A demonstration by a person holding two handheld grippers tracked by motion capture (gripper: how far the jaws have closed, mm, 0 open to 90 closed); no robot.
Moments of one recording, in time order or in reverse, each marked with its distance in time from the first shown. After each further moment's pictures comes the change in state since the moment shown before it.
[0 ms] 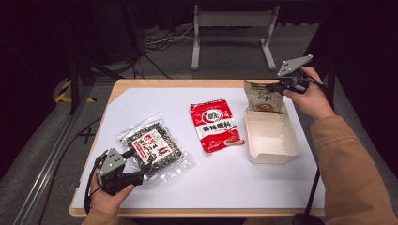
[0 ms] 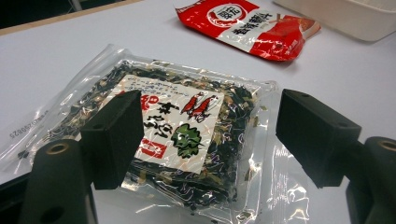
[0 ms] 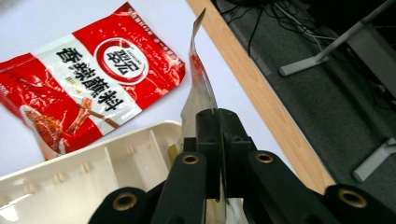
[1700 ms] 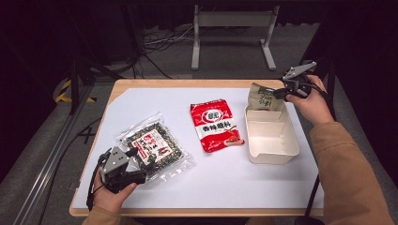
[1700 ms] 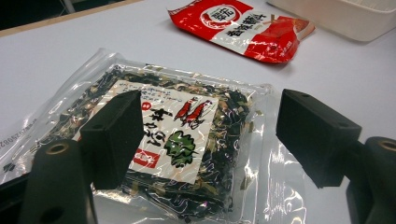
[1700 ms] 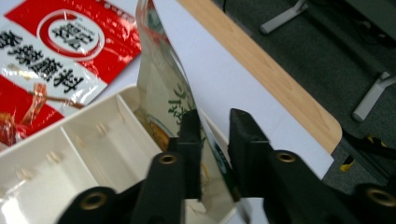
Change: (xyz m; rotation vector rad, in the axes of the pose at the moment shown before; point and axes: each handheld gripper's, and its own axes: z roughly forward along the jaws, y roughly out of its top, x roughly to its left) left arm -0.002 0.004 0.007 0.001 -0.020 0.008; right arm -0.008 -0.037 0.011 0.074 -0.094 0.225
